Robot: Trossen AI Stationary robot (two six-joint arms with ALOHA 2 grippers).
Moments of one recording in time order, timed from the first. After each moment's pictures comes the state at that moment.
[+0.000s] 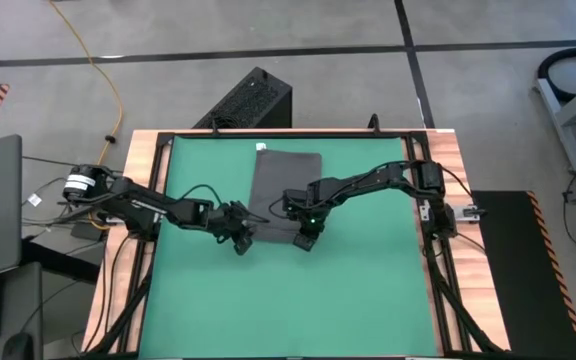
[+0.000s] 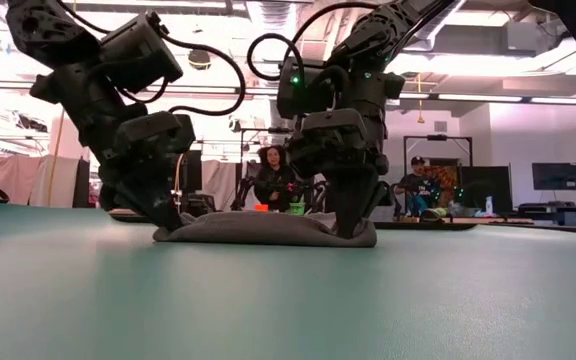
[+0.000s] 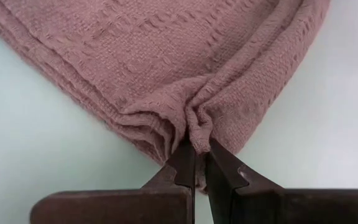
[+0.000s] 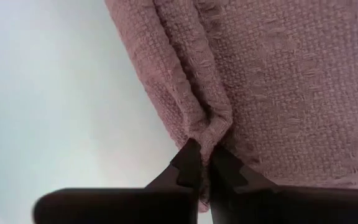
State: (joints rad) left arm -0.03 1.46 0.51 -0.02 -0.09 -0.69; right arm -0.08 2.01 1.36 -0.71 -0.29 0.40
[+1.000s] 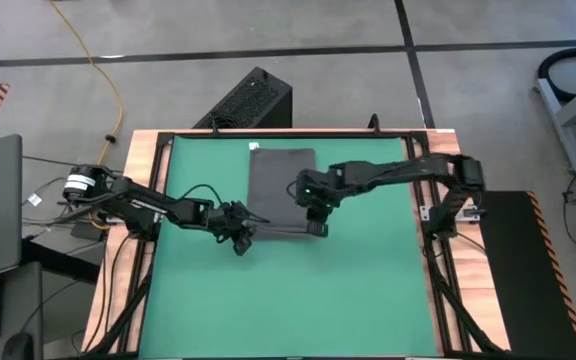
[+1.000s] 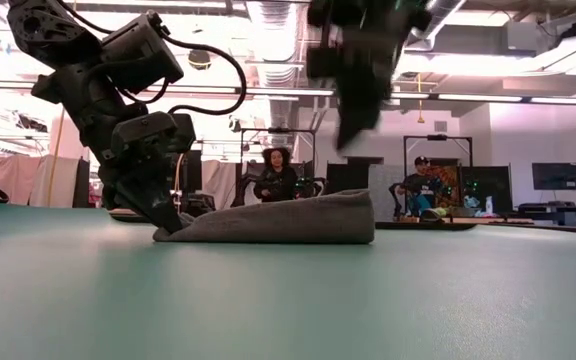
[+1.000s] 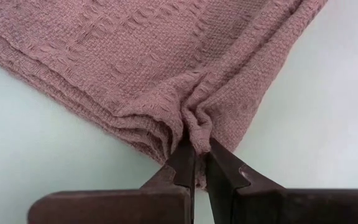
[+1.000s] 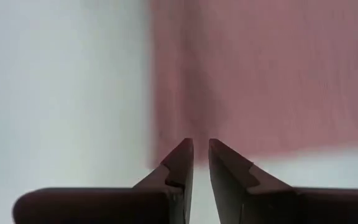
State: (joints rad) left arm -0.03 1.46 0.50 -0.03 -0.07 -0.64; right arm -0.06 1.70 1.36 -0.74 -0.13 0.12
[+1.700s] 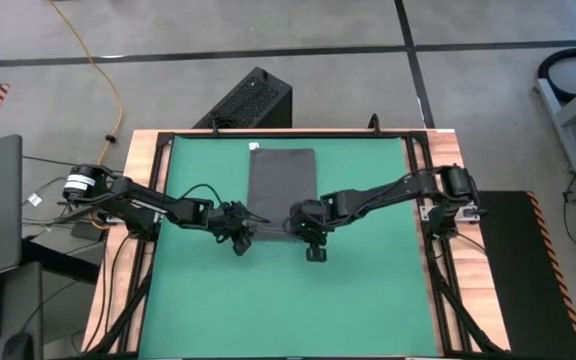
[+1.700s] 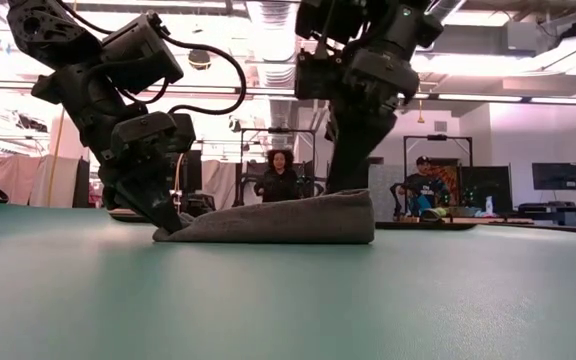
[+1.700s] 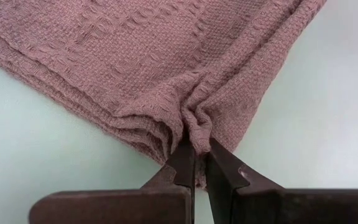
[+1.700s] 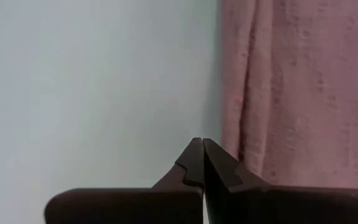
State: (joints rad) left arm -0.03 1.46 0.50 -0.03 -0.07 -0.64; right arm 0.07 1.80 1.28 -0.56 -0.06 0.07
